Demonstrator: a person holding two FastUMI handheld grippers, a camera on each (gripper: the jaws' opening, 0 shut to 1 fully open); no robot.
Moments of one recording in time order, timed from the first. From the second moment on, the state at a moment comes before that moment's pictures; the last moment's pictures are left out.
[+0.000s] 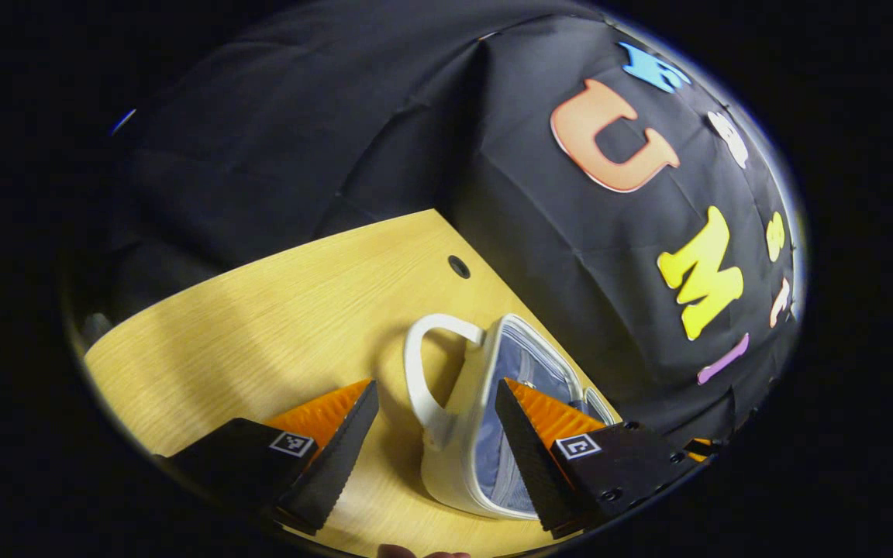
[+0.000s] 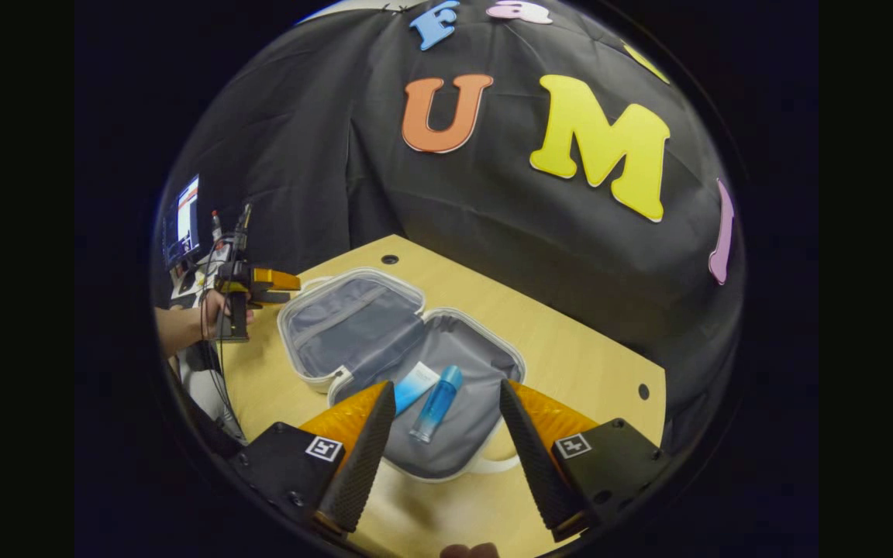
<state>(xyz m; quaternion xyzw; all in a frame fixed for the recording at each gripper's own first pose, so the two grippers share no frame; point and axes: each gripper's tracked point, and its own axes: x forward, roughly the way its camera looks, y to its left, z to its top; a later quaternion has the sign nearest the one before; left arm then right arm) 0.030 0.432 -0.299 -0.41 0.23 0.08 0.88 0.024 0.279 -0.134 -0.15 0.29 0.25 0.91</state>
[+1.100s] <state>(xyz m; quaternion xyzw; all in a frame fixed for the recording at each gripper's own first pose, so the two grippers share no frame) 0.084 0.424 -0.249 -0.49 0.23 0.11 0.83 0.027 0.242 -0.111 -0.07 0.27 0.22 0.93</state>
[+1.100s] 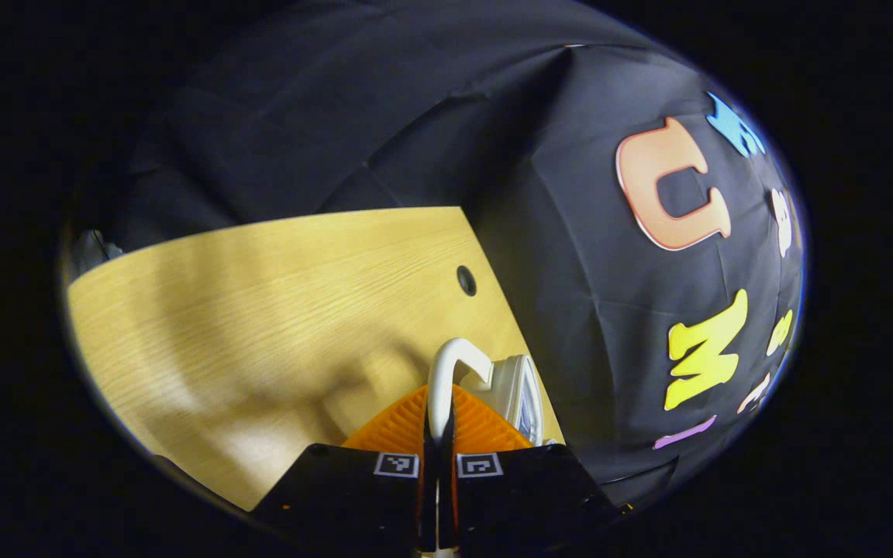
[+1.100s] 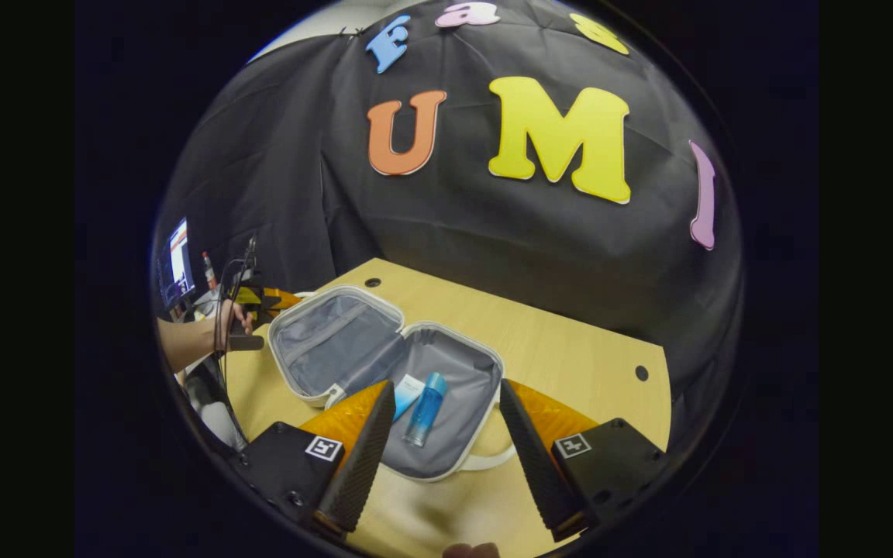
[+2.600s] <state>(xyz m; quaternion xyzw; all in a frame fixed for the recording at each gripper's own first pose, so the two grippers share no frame) 0.071 0.063 -0.073 -0.11 0.09 0.03 0.99 0.005 0.022 -0.053 -0.03 0.16 0.13 0.98</state>
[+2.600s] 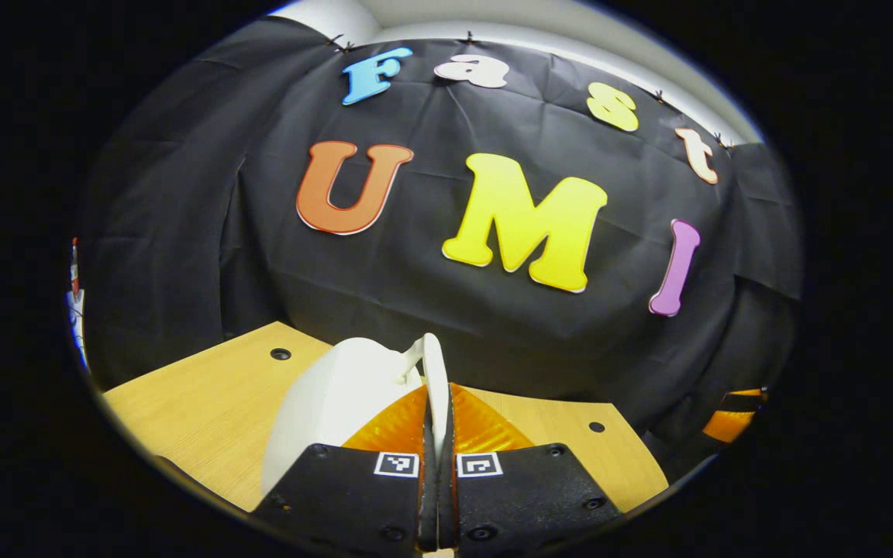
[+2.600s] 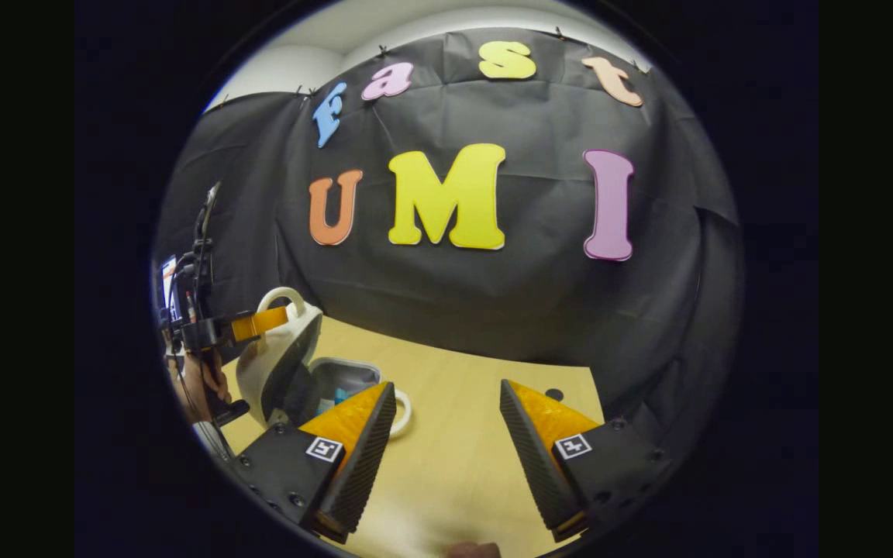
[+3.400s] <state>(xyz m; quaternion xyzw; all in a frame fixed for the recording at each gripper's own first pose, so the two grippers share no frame) 0.089 -0.047 -0.223 0.07 0.20 0.02 0.98 0.008 -0.052 -0.077 -0.06 0.19 0.11 0.97</state>
